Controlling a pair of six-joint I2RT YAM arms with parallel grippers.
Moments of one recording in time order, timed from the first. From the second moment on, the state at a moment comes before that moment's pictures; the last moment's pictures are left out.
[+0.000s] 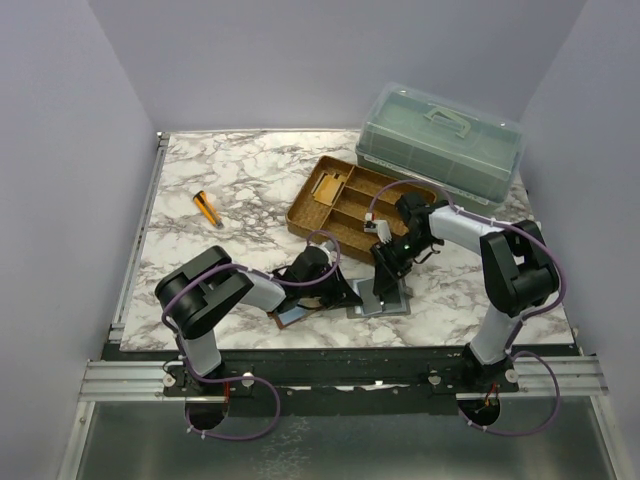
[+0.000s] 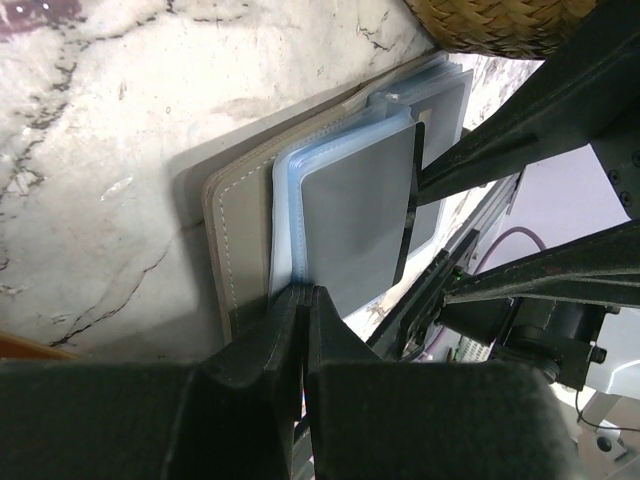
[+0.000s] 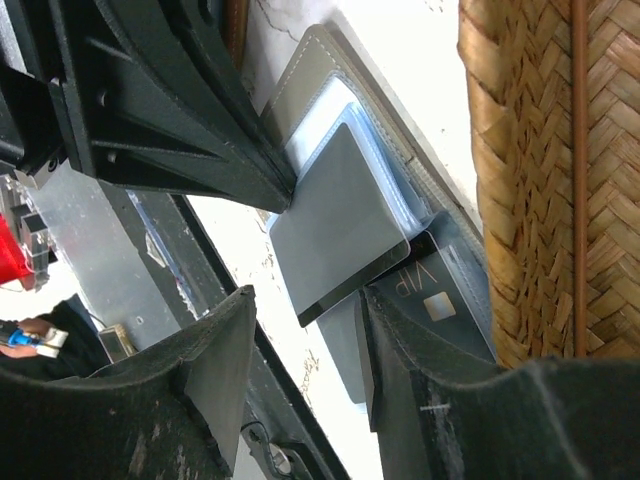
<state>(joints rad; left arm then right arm) -0.85 1.76 0.59 0.54 0.34 -1.18 0.37 1.79 1.08 -0.82 -0.78 -0.35</state>
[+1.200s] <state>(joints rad) -0.87 1.77 0.52 0.70 0.31 -1.23 0.46 1.72 1.04 -0.68 -0.52 0.11</state>
